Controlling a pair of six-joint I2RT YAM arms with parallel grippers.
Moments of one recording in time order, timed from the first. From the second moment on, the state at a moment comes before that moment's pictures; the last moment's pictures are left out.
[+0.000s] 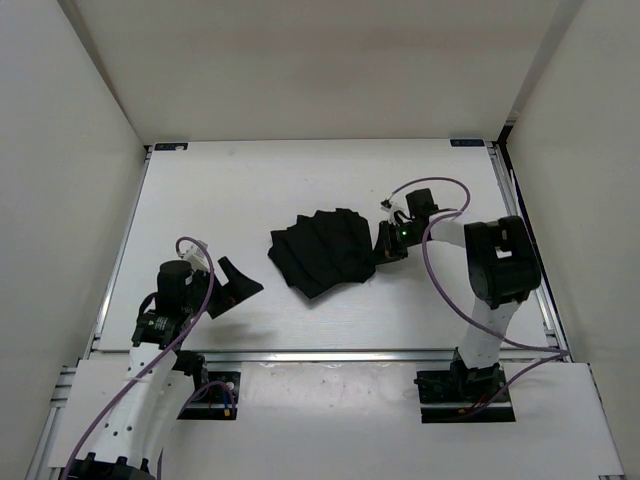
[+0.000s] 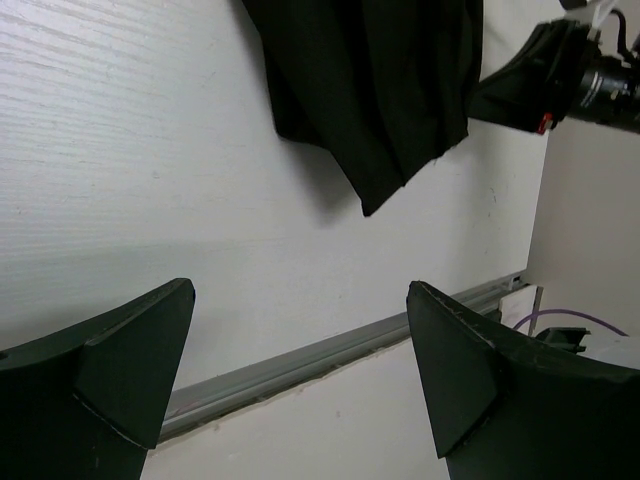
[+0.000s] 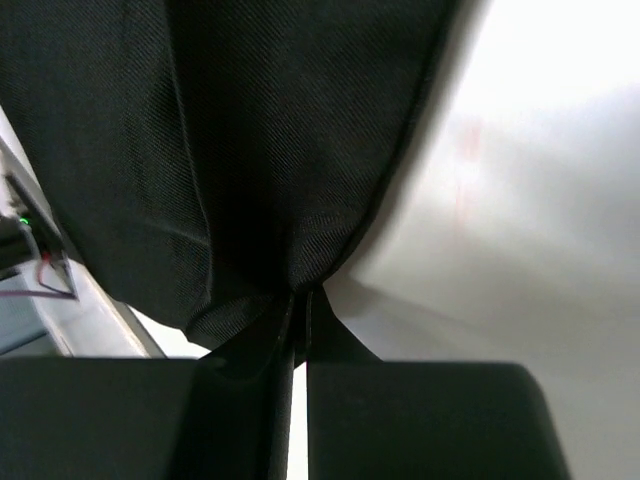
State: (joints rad) left arm -0.12 0.54 0.42 -0.53 0.44 -0.71; right arm 0.25 1.91 1.07 -0.34 -0.74 0.14
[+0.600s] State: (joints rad) left arm -0.17 0.63 0.47 -0.59 0.36 -0.60; right arm 0.24 1.41 0.81 -0.34 -0.54 0.08
